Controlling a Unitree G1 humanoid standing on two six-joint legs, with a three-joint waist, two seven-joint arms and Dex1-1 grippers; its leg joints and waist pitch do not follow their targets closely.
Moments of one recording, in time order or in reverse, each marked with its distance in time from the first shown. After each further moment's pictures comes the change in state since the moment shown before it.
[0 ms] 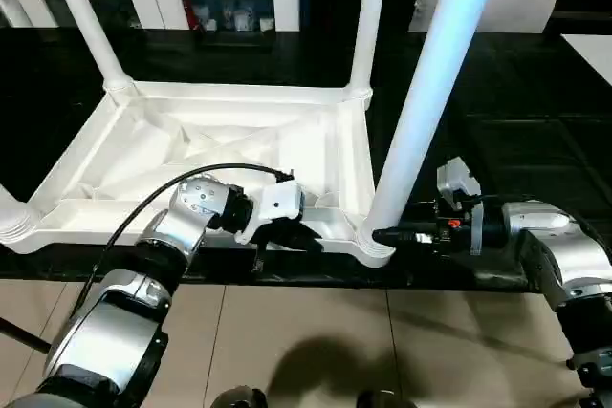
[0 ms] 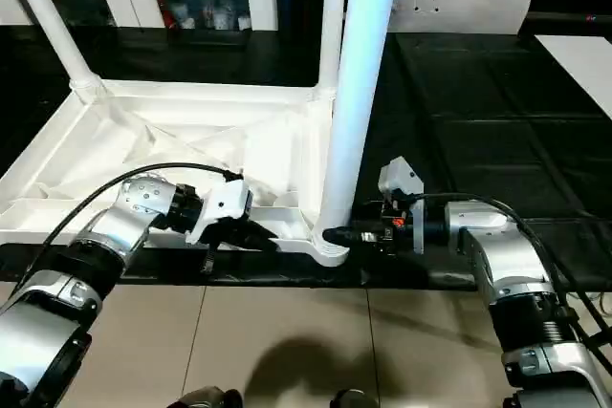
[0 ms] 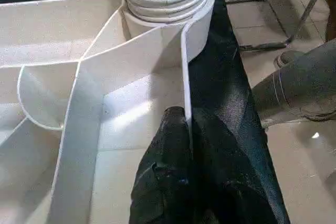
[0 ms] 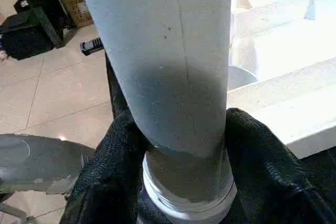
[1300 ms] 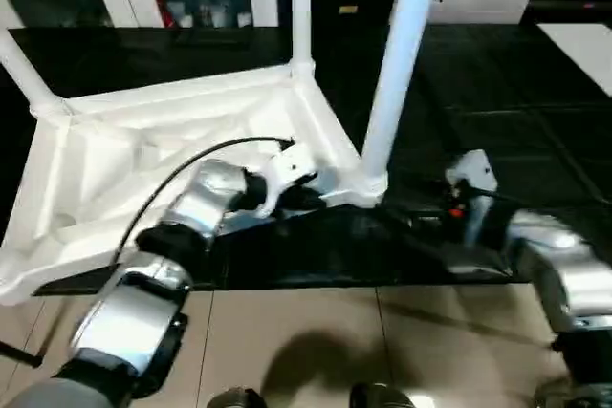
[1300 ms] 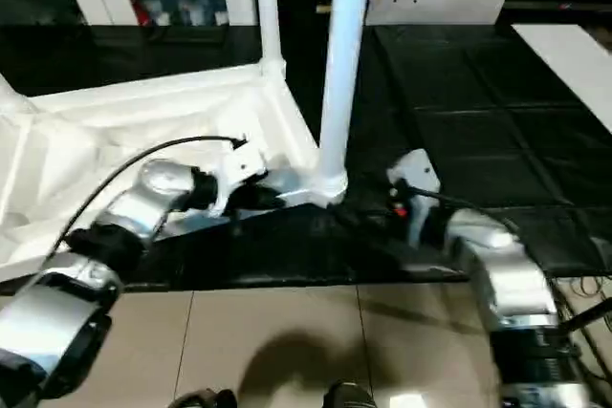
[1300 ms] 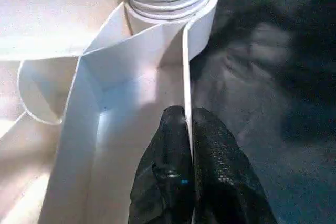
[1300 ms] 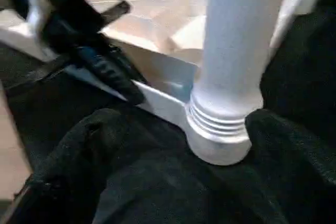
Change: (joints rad) left arm -0.075 -0.044 0.037 0.006 0.036 0.259 0.261; right arm 0.131 0.042 -0.110 -0.227 -0.021 0.066 -0.318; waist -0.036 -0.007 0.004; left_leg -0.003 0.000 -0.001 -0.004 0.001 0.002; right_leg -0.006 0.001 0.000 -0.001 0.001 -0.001
